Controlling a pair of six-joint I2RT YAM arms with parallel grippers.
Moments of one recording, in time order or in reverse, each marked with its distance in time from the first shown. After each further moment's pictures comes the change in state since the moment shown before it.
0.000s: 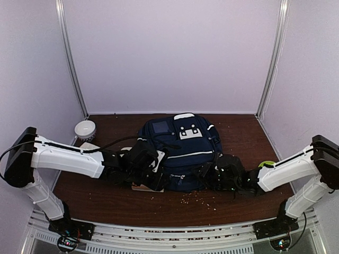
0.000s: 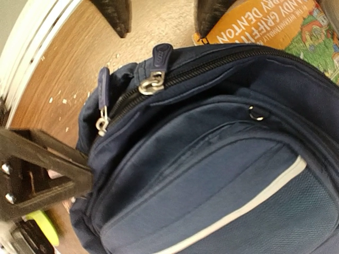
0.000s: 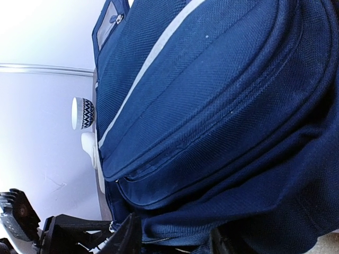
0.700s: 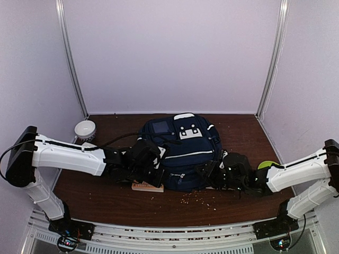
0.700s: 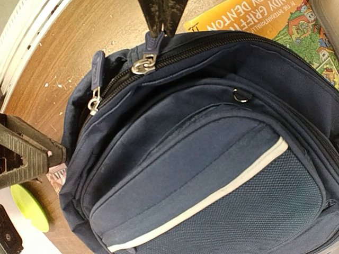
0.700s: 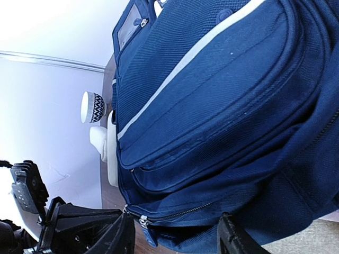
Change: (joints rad) left arm 0.000 0.017 0.049 -0.029 -0.060 -0.008; right arm 0.006 -0.133 -0.030 -0.067 0.007 -0.082
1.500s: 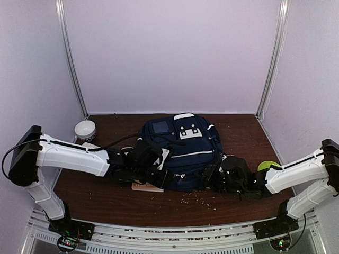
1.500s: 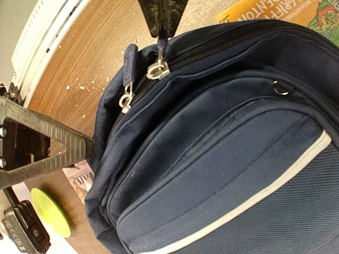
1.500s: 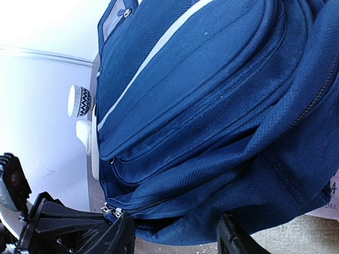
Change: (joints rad) left arm 0.003 0.037 0.004 0.071 0.110 -0.018; right arm 0.016 0.024 -0.016 -0.010 0.003 -0.005
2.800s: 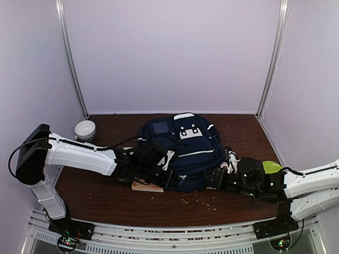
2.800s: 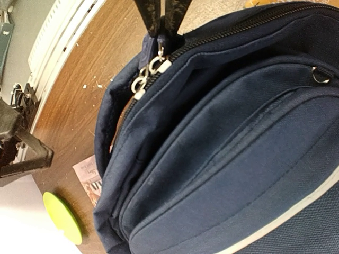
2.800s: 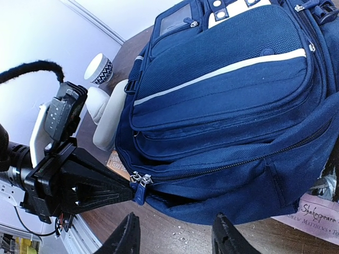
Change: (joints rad) left arm 0.003 0.074 0.045 0.028 0.113 -0.051; right arm 0.064 -0.283 -0.074 -0.109 0.047 -0.422
